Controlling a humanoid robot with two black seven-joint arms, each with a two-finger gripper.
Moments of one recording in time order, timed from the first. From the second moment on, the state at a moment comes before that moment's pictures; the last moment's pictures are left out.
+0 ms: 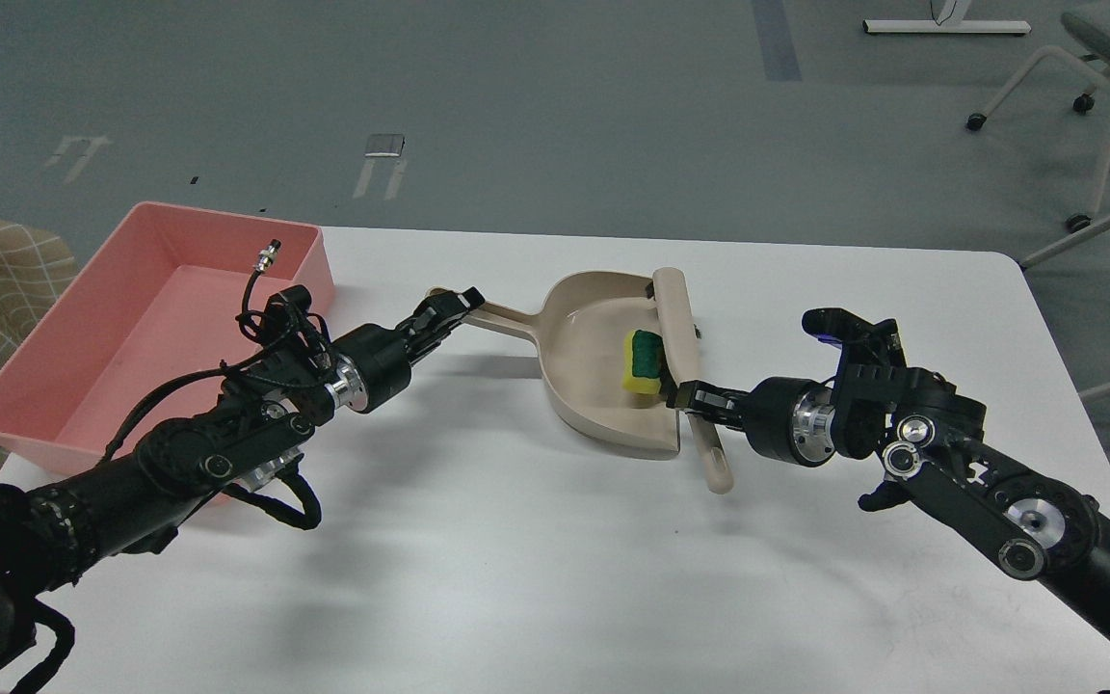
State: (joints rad) left arm -0.73 0.30 -0.27 -0.70 0.83 -0.05 -0.48; right arm 0.64 -0.26 0.72 1.16 -1.47 0.49 -0.21
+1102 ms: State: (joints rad) left arm -0.71 0.38 -0.60 -0.90 0.61 -0.06 -0.49; right arm 0.31 -0.61 1.09 1.33 -1.33 0.49 -0.23
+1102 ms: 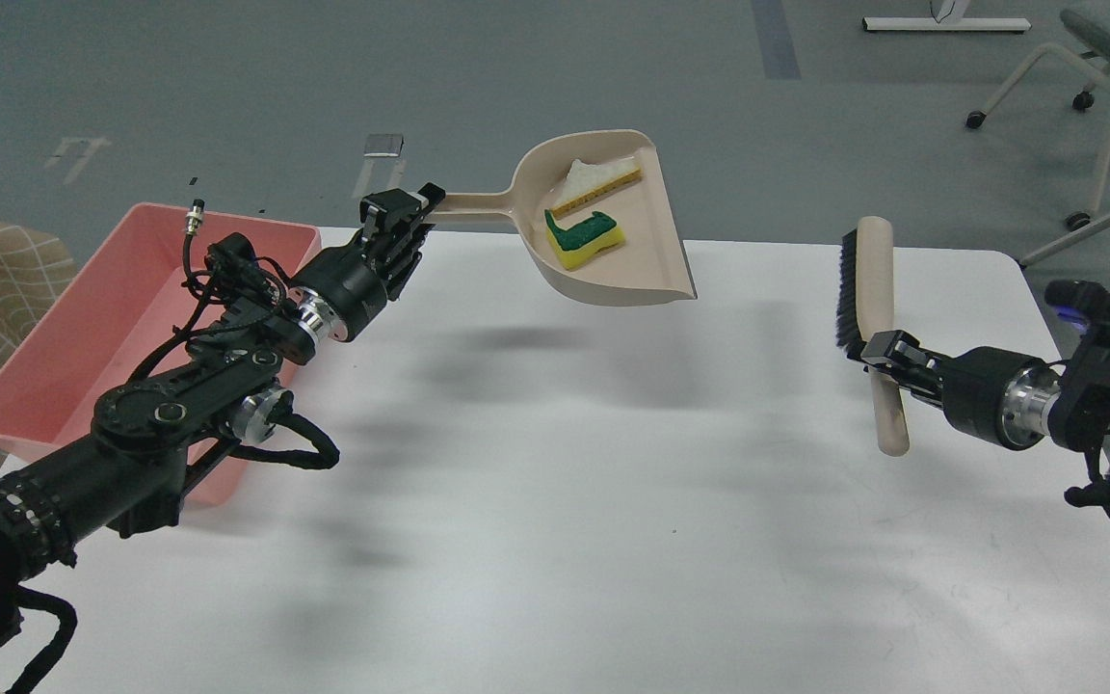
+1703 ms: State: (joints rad) left arm -0.40 0.85 -0.85 -1.04 0.47 -0.21 -0.49; right arm 0.16 -0.60 1.24 1.33 -1.32 0.49 -0.21
